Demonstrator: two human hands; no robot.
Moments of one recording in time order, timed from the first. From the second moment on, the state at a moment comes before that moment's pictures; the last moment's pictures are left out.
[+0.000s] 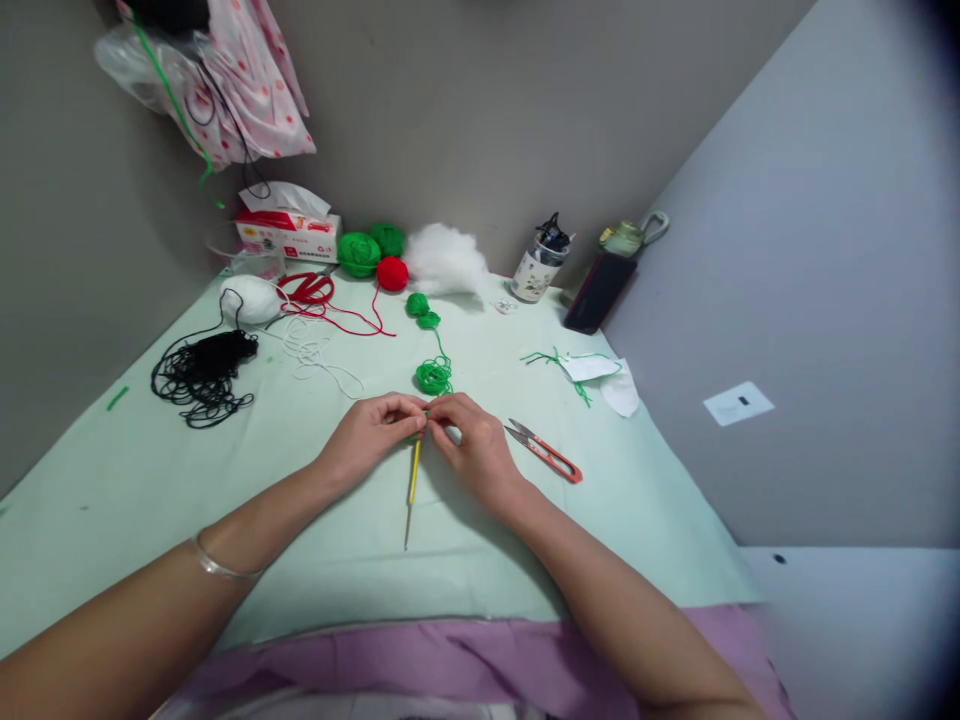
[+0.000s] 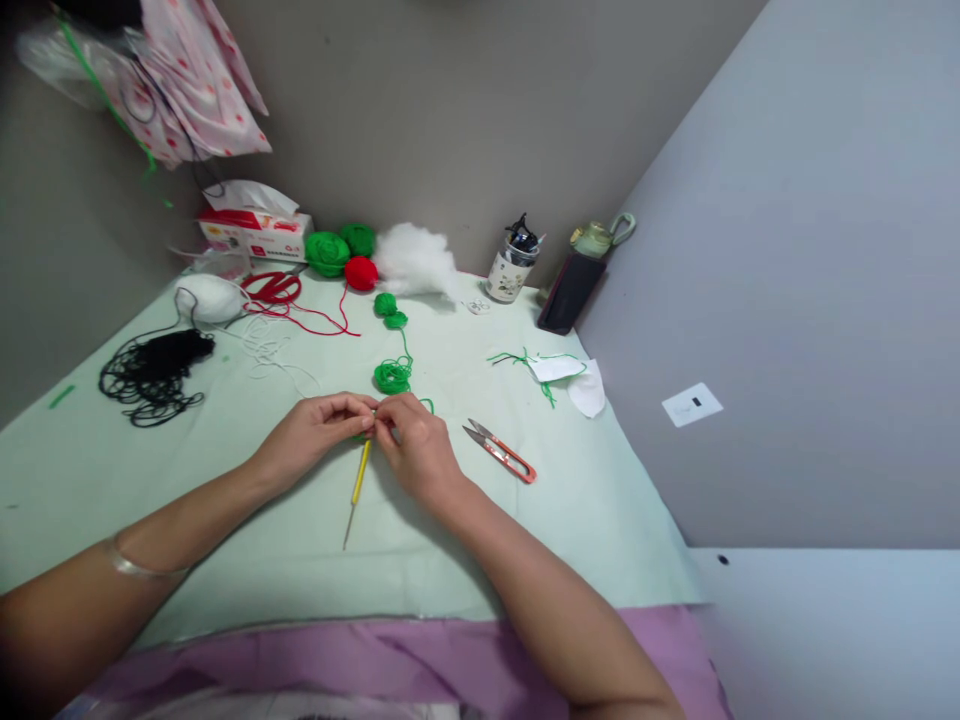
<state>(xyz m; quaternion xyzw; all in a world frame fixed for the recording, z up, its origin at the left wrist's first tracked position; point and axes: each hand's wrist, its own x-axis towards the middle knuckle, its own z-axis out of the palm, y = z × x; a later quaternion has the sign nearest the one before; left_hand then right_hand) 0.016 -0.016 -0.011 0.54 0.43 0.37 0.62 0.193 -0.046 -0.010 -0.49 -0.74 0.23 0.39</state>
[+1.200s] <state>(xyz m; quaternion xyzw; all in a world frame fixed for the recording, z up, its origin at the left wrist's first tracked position) 0.014 -0.013 -0.015 0.56 0.43 0.34 0.63 0.196 -0.036 -0.013 -0.52 -0.62 0.43 0.41</state>
